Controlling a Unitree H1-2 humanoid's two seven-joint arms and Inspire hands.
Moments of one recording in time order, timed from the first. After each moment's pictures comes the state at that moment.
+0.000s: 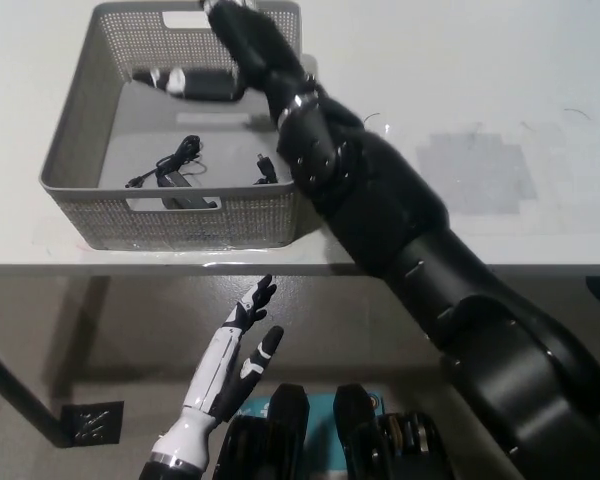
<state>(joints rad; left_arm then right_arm) -0.08 0.03 -0.15 0.07 0.27 -0.24 -0.01 -1.23 0.10 0.30 0.92 -0.47 -0.13 -0.16</state>
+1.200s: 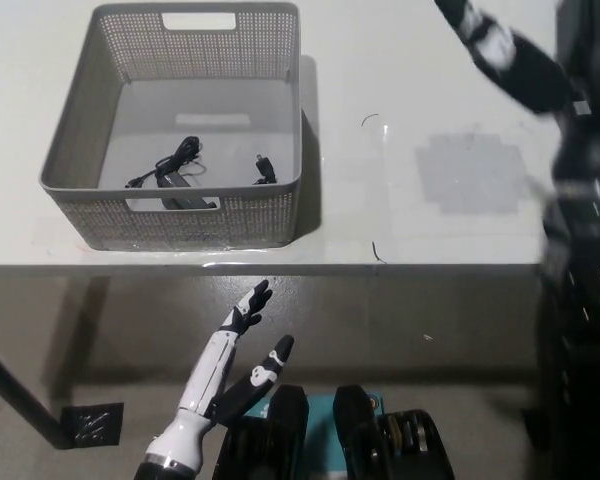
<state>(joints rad) -0.09 0.05 -0.16 0.10 0.27 -0.25 -0.01 -0.64 -0.01 -0.04 -0.29 -0.18 0.04 -0.04</state>
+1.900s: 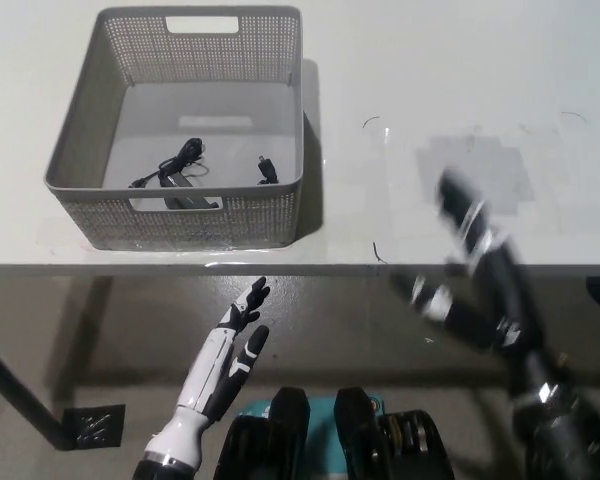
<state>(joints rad) -0.09 0.05 -0.15 0.10 0.27 -0.25 -0.01 -0.15 -0.05 0.11 -0.08 -0.04 -0.06 0.10</state>
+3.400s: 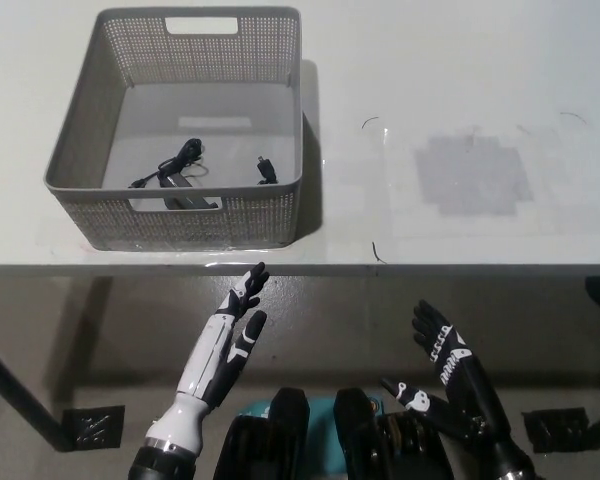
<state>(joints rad) -0.12 0.05 -0.14 0.11 0.25 -0.25 0.00 -0.08 -0.01 0.09 0.30 0.07 -0.33 0.15</state>
